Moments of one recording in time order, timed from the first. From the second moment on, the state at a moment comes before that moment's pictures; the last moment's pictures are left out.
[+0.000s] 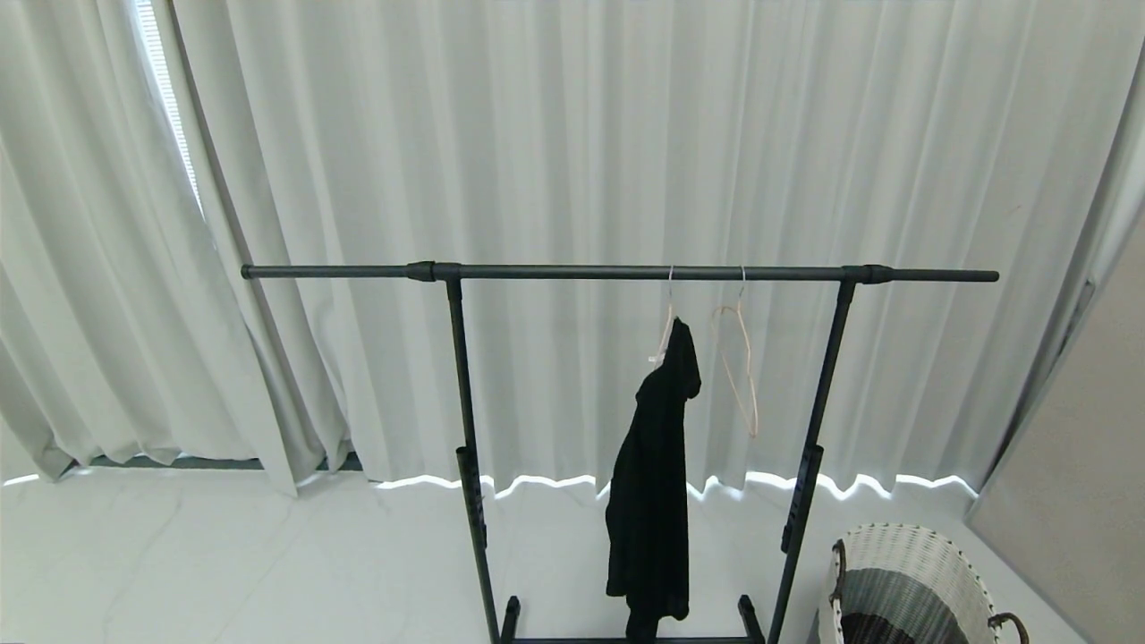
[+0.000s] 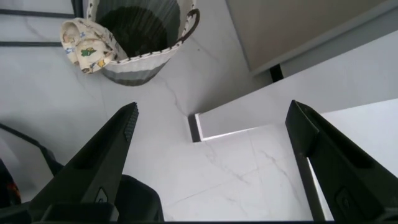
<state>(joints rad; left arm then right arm) -0.05 0.72 0.00 -0.04 0.33 0.06 0.01 0.70 -0.08 0.11 -0.43 -0.20</state>
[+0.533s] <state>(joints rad) -0.05 0.72 0.00 -0.04 0.32 0.06 0.01 0.73 -0.08 0.11 -0.43 -0.20</state>
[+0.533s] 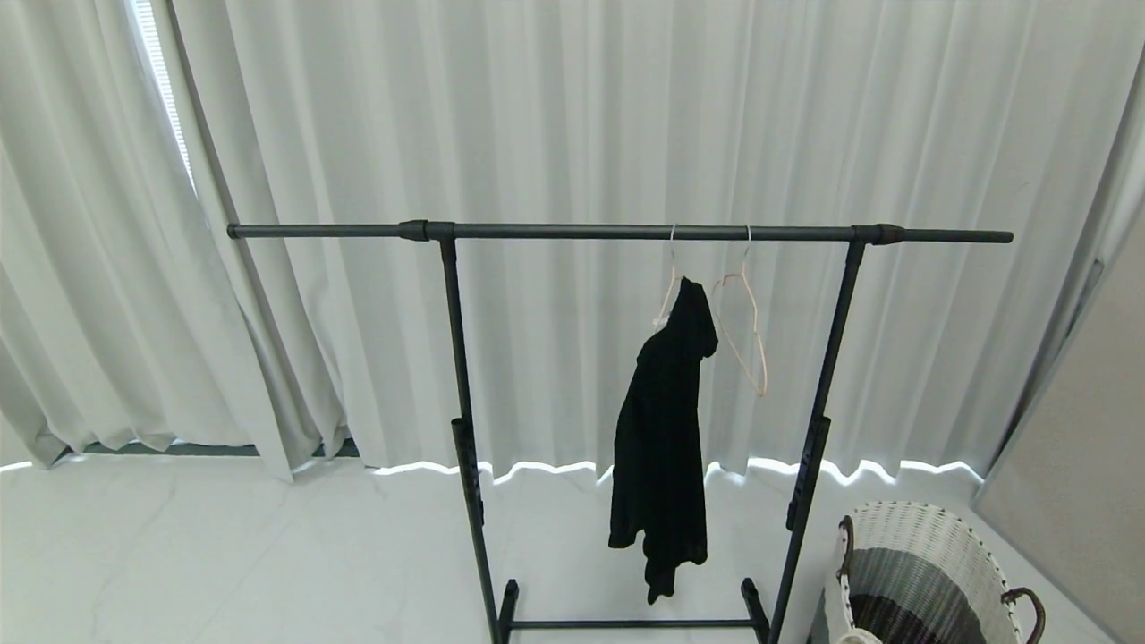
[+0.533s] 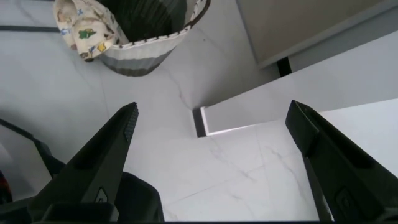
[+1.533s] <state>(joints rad) -0.06 0.75 0.00 -0.04 0.32 0.06 0.01 0.76 -0.07 0.11 -0.43 -0.20</state>
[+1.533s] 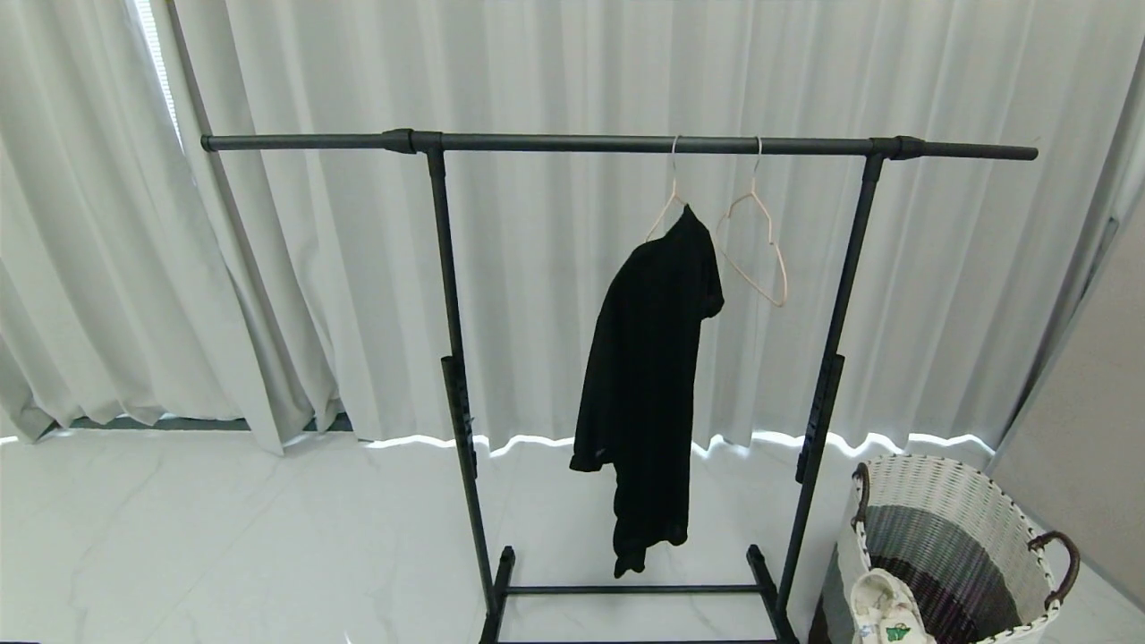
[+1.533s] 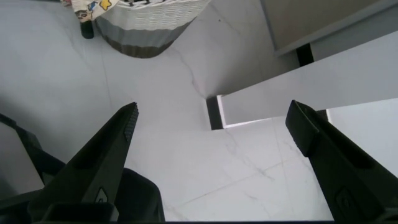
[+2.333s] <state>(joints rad) -0.06 0.68 0.00 -0.04 0.32 0.02 0.01 0.73 -0.08 0.11 -0.43 -0.20</state>
